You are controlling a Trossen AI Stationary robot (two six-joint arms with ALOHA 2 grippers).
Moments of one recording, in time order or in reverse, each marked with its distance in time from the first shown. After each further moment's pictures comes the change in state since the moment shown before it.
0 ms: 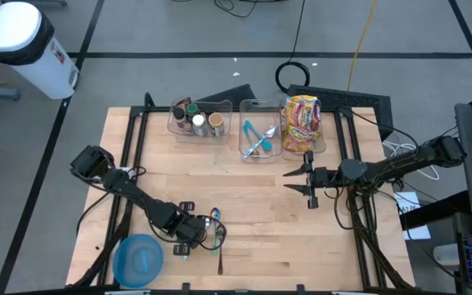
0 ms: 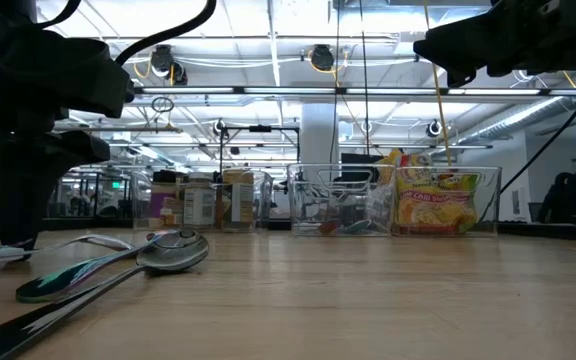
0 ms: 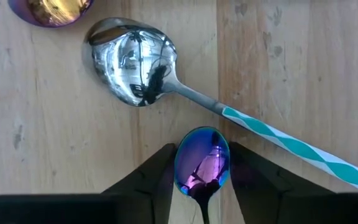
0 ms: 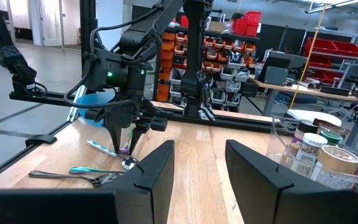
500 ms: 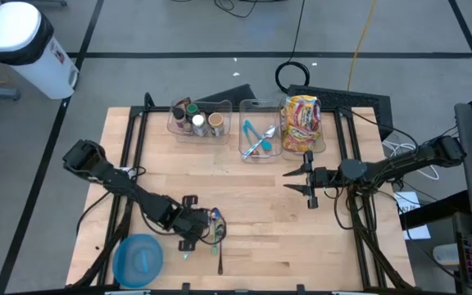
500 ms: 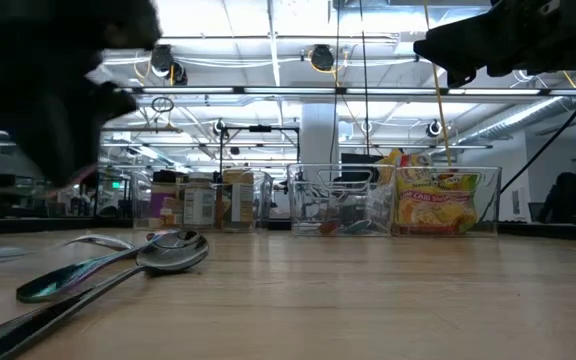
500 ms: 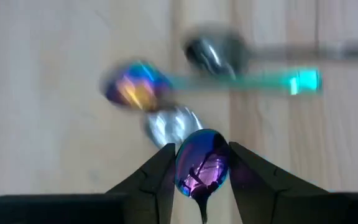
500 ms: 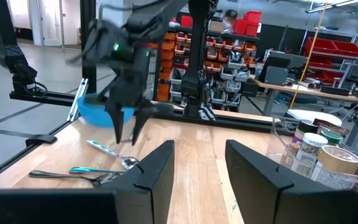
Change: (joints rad) left arm 0.019 -0.126 0.042 -0.005 -0.117 0.016; right arm 0.000 0.000 0.000 0.000 0.000 0.000
